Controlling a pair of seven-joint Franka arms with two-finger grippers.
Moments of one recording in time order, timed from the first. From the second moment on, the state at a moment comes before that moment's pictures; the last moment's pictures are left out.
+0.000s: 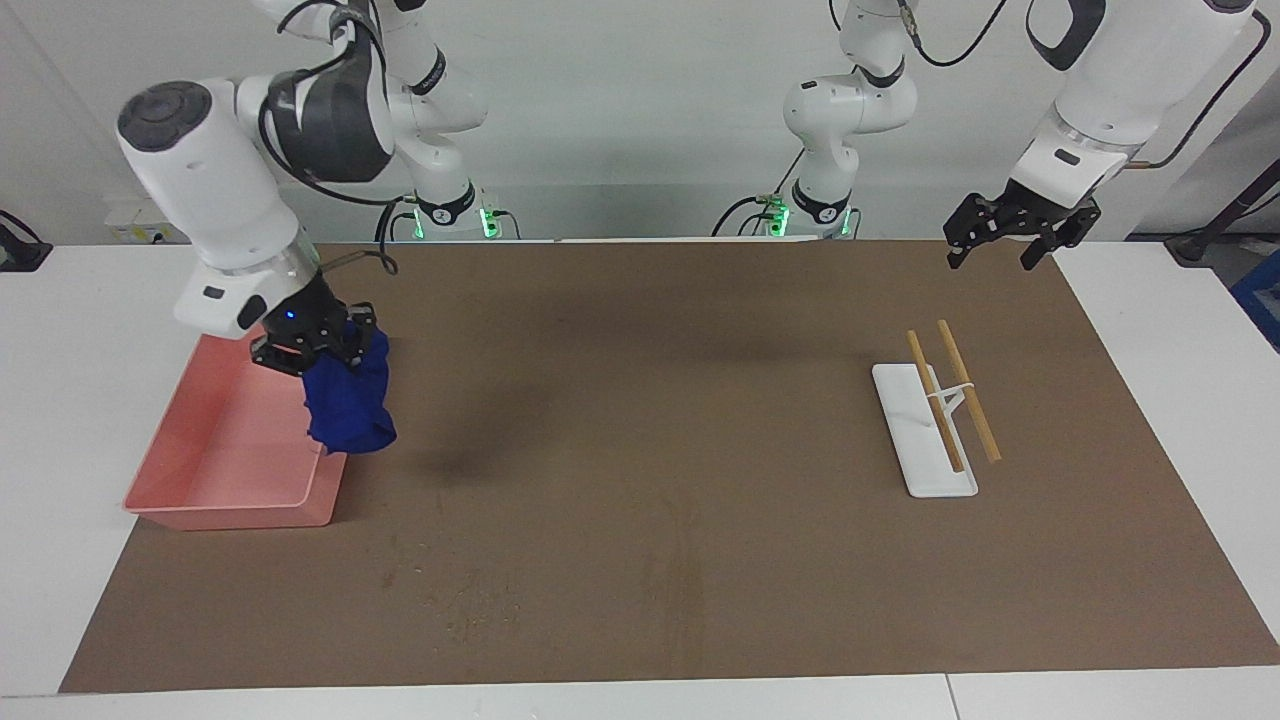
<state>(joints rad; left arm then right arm) 0.06 0.00 -0.12 -1.54 -0.01 1.49 0.04 0.04 0.15 -0.06 -1.54 0.04 1.71 -0.46</state>
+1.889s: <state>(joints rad) 0.06 0.00 -0.12 -1.55 -0.01 1.49 0.04 -0.10 0.03 -0.06 -1.83 -0.03 1.83 -0.85</state>
